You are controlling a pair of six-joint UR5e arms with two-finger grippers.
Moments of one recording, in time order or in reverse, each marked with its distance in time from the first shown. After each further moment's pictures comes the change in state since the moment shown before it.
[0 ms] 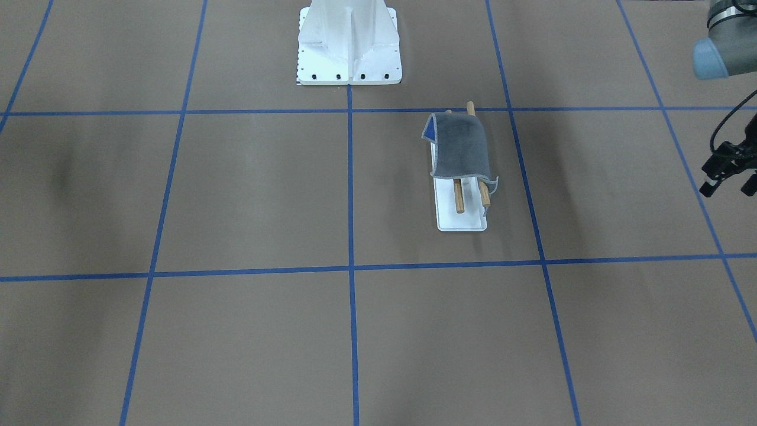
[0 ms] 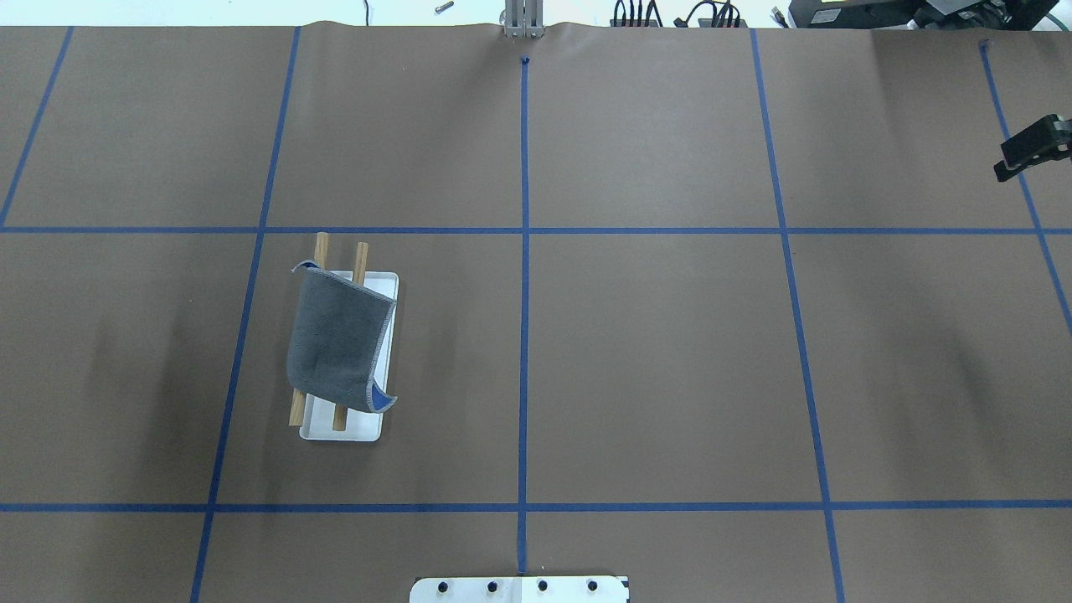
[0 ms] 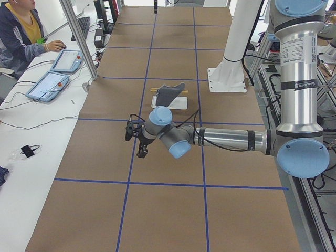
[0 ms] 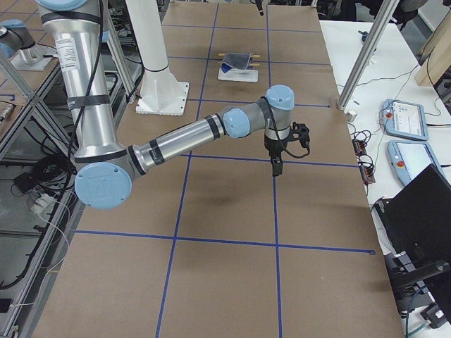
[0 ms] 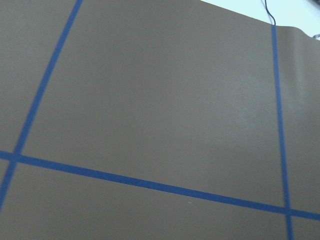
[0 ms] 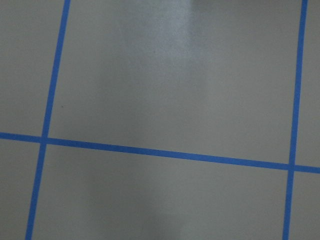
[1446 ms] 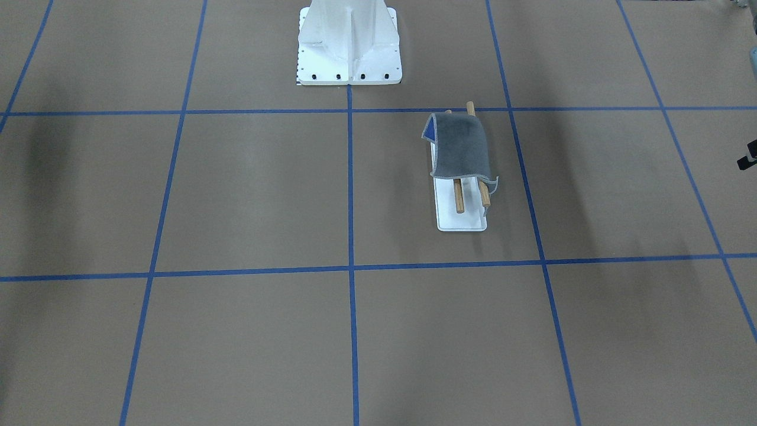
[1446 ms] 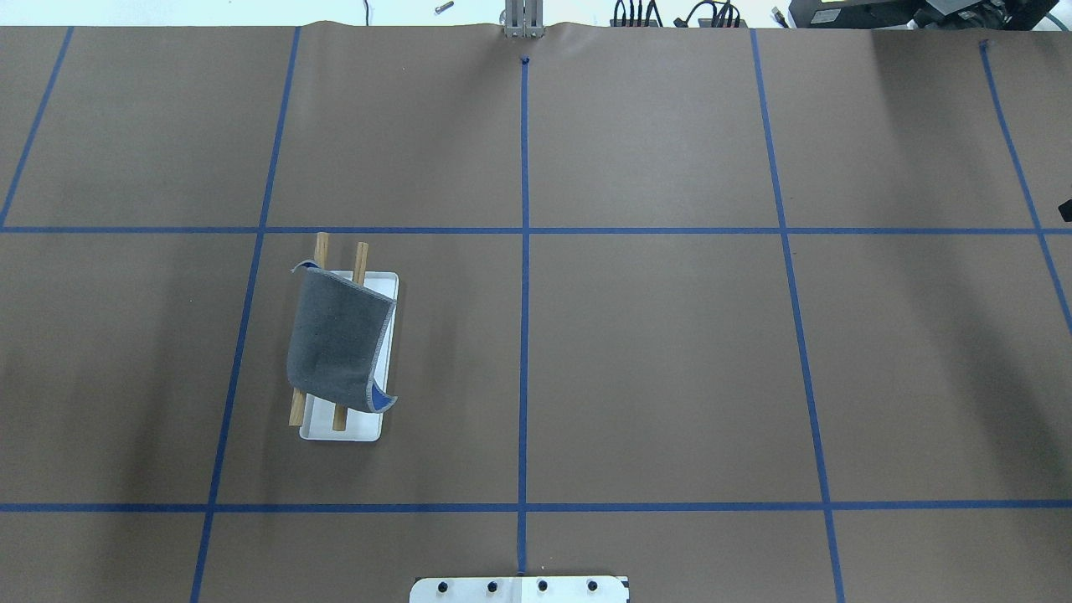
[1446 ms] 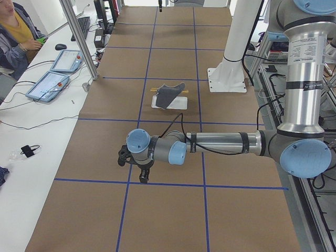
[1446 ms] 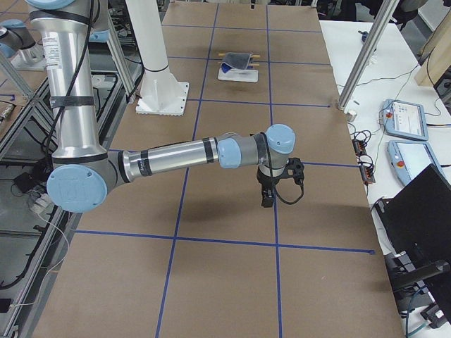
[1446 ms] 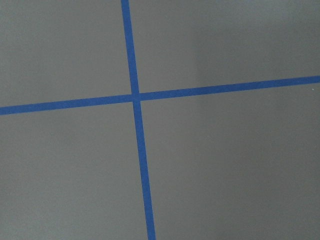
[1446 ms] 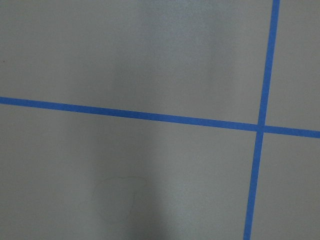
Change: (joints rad) left arm -0.172 -0.074 0.048 0.624 -0.305 0.574; right arm 0.068 -0.061 -0.105 0.002 0.090 -0.157
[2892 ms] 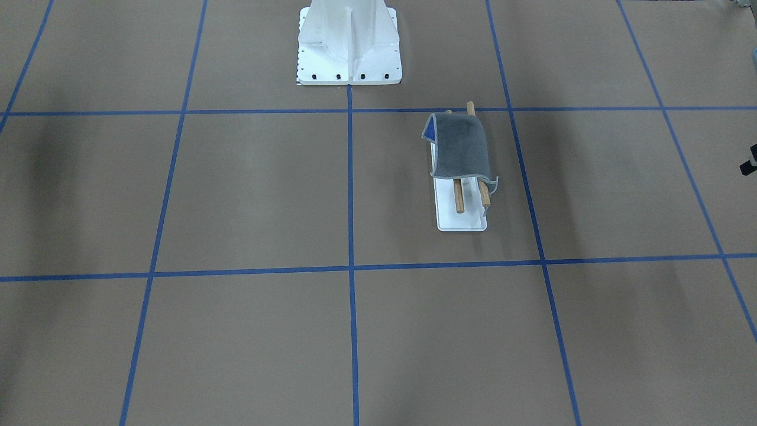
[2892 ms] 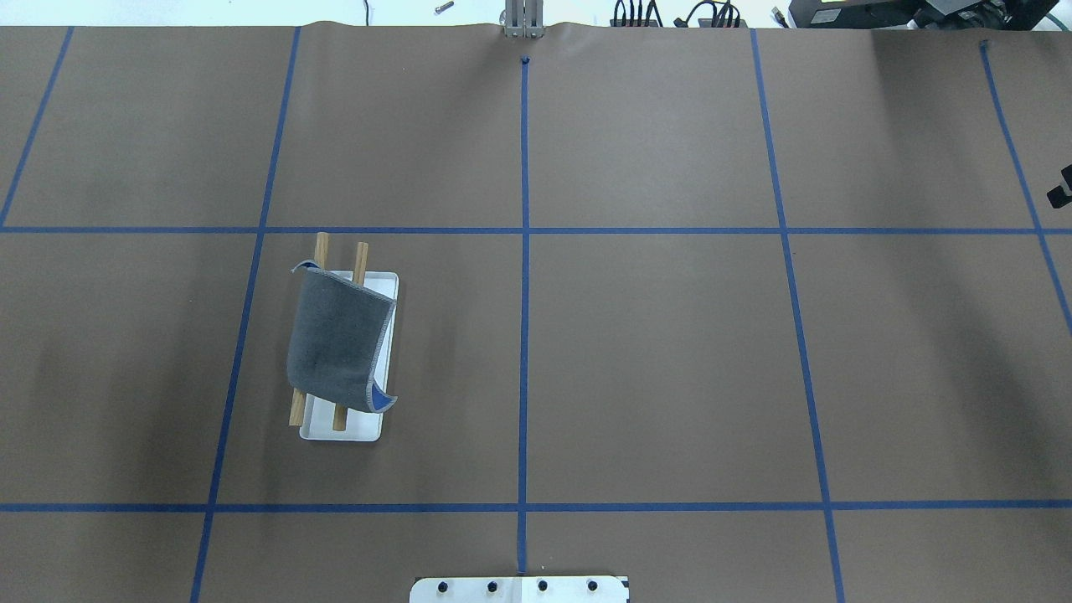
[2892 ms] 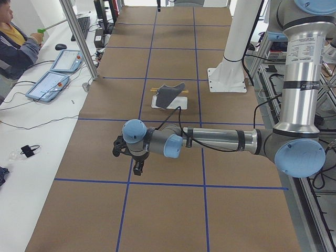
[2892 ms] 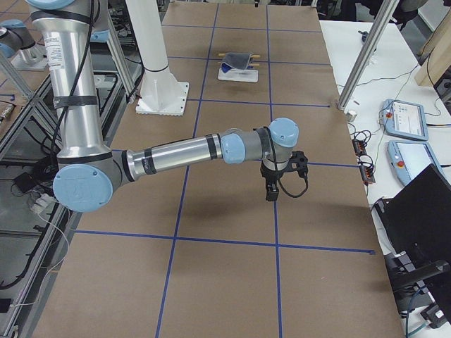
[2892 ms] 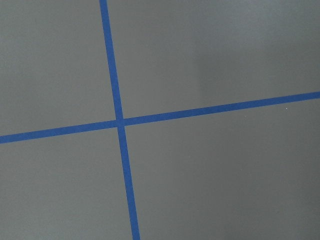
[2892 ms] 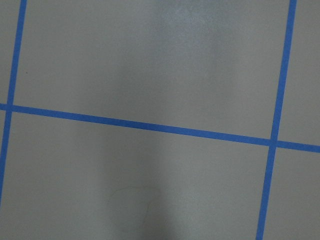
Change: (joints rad) left arm -0.002 -0.030 -0.036 -0.006 -0.003 -0.008; right arm -0.003 0.028 0.004 0.000 0.011 0.002
